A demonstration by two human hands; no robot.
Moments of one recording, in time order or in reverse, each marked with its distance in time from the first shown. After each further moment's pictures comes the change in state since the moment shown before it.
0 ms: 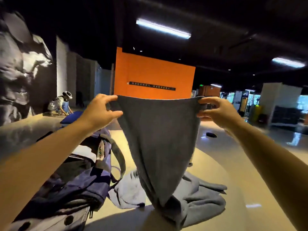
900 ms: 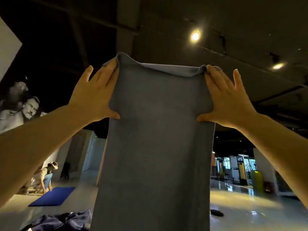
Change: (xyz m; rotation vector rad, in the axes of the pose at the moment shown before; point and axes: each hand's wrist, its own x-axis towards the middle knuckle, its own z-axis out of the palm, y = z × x) left_hand 0.073 0.188 -0.178 1.032 0.647 0.712; right_hand 0.017 -0.205 -0.156 -1.191 0.621 -0.747
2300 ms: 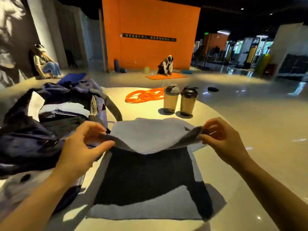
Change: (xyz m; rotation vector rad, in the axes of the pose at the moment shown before) left_hand -0.369 0.180 0.029 -1.346 -0.692 -0.830; right_hand -0.368 -0.165 0.128 1.255 -0.729 0.773
